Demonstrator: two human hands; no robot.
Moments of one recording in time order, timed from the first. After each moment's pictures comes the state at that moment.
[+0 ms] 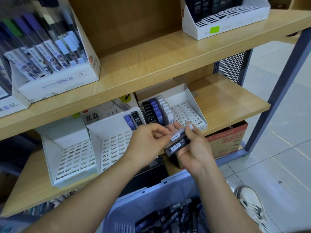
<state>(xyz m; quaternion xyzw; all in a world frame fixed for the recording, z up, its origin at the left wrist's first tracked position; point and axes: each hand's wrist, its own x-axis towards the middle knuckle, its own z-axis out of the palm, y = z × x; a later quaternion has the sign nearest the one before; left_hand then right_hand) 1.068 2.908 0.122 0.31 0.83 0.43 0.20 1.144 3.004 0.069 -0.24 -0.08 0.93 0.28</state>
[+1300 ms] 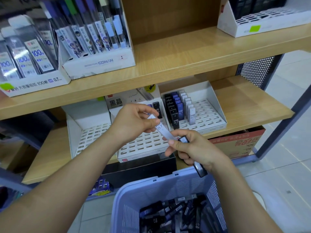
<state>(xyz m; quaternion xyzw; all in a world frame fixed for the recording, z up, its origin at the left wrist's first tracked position) 1.019 2.845 0.159 0.28 0.82 0.46 0.19 1.146 2.981 0.088 -0.16 -0.64 0.75 -0.03</state>
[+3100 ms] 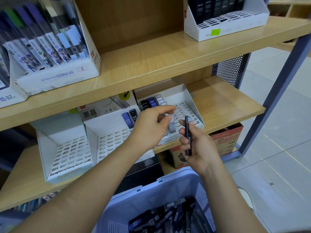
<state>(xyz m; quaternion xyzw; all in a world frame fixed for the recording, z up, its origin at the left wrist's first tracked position) 1.055 2.935 0.130 0.44 0.81 0.38 0.07 1.163 3.018 0.072 -0.27 -0.24 0.91 0.22</state>
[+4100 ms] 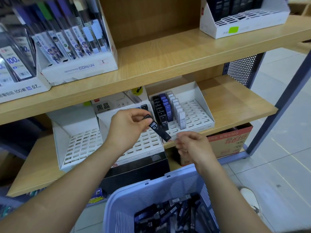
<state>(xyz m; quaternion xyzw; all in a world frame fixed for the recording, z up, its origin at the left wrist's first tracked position) 1.030 2.866 0.138 0.27 0.82 0.50 0.10 1.149 2.995 0.056 -0.38 -0.51 0.76 0.16</state>
